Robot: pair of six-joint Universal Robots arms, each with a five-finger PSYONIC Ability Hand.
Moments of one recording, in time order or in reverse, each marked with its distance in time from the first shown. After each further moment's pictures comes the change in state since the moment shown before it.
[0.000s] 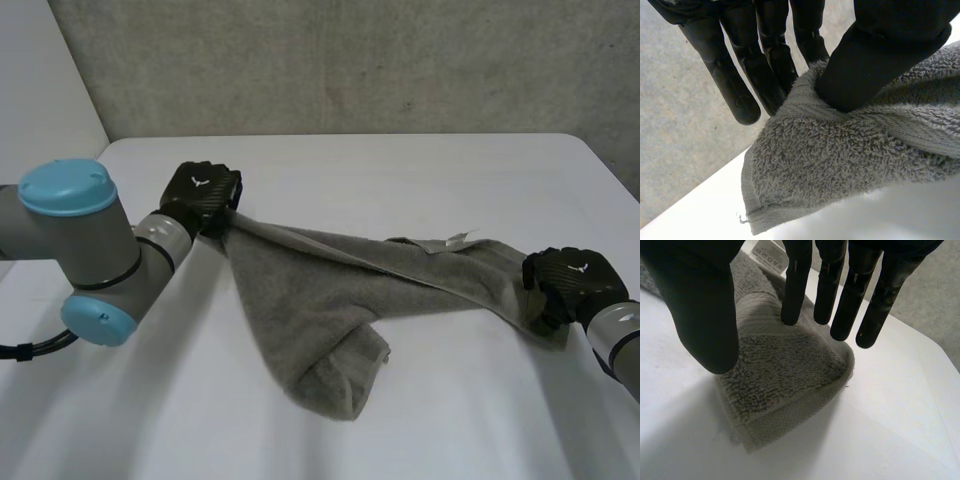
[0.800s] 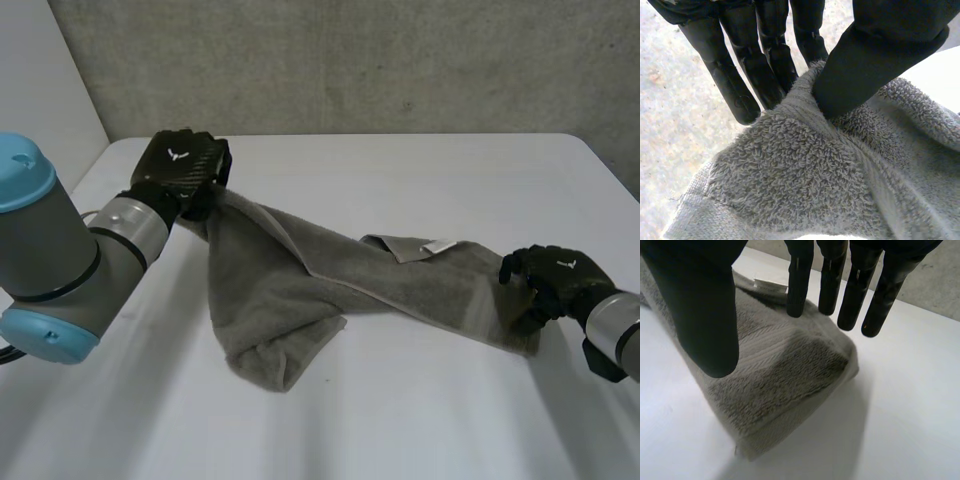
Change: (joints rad) left arm -0.010 0.272 -0.178 -0.002 -0.008 -0.039; right arm 0.000 -0.022 -0.062 0.165 -0.111 0.123; left_hand 0.000 0.002 0.002 0.001 0.008; right_hand -0.092 -0.089 -0.119 -0.115 -0.069
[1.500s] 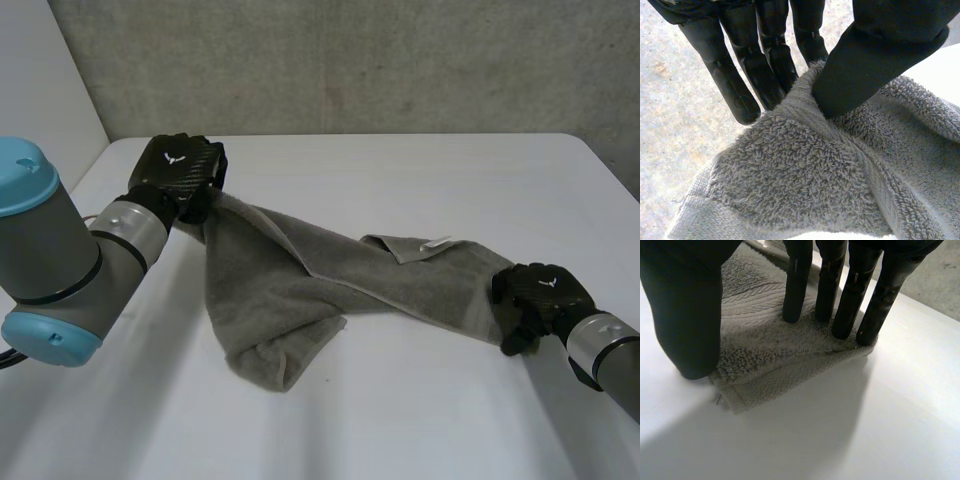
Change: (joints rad) left arm 0.000 -0.004 -0.006 0.003 -0.029 -0.005; right arm -0.005 0.141 0.036 -0.184 -0.029 -0.128; left_hand 0.000 0.000 0.000 0.000 0.000; right_hand 0.081 0.079 0.114 0.111 0.011
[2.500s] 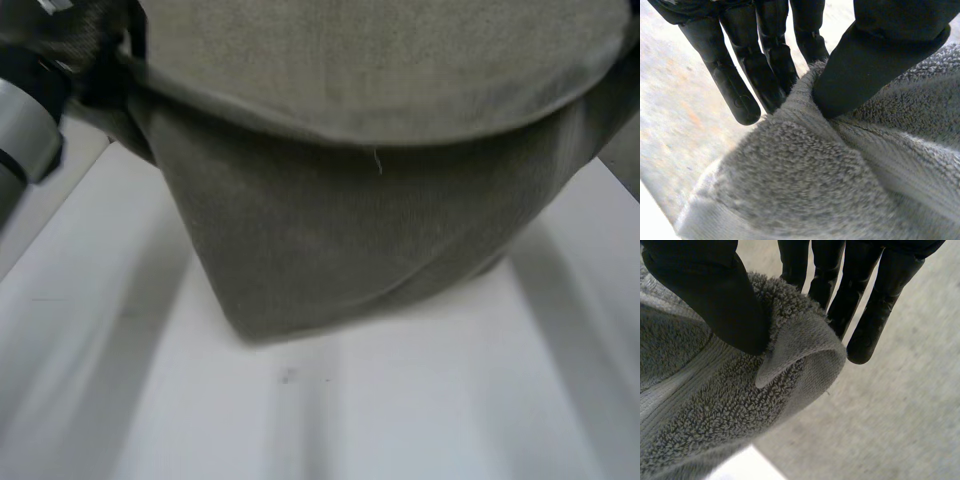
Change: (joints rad) left arm 0.043 0.347 0.133 -0.214 -0.051 0.013; right arm -0.001 -0.437 -0.755 0.588 0.004 0.059; left_hand 0.000 0.000 0.001 0.000 0.000; right_hand 0.472 0.582 0.583 0.600 0.570
